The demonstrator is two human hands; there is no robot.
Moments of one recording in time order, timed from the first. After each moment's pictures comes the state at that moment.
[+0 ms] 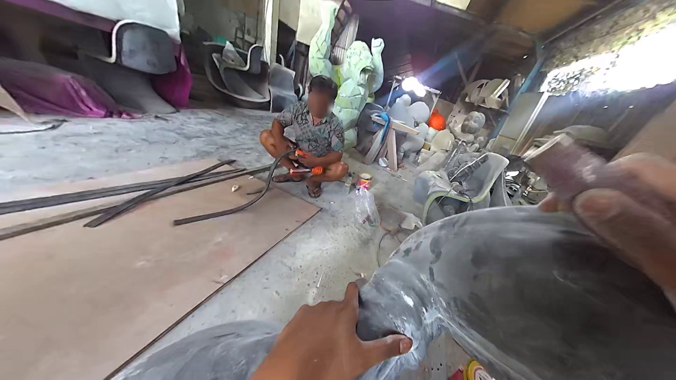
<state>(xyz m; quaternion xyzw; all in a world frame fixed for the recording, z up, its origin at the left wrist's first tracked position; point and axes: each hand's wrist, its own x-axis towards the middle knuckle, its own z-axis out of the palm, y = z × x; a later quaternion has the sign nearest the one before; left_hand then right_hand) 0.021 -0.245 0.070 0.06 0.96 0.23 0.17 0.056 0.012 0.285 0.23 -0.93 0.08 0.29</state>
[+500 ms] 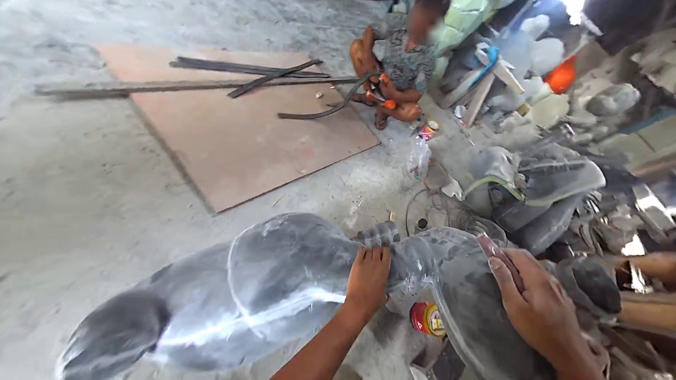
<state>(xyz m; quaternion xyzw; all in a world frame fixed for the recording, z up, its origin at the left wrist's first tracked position) 0.063 -0.204 0.076 -0.06 0.96 0.27 0.08 -0.005 -0.002 0.295 0.26 -0.96 -0.01 0.08</state>
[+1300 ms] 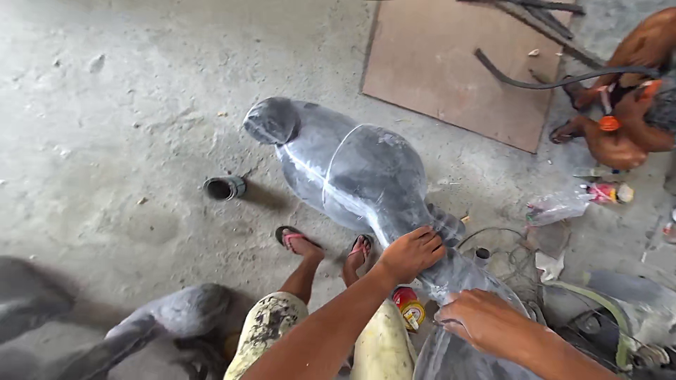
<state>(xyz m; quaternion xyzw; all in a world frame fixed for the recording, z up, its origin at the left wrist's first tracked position) 0.073 -0.162 0.055 -0.18 0.93 0.30 -0.05 -0.083 -0.126 0.207 0.63 -0.37 -0.42 -0.54</state>
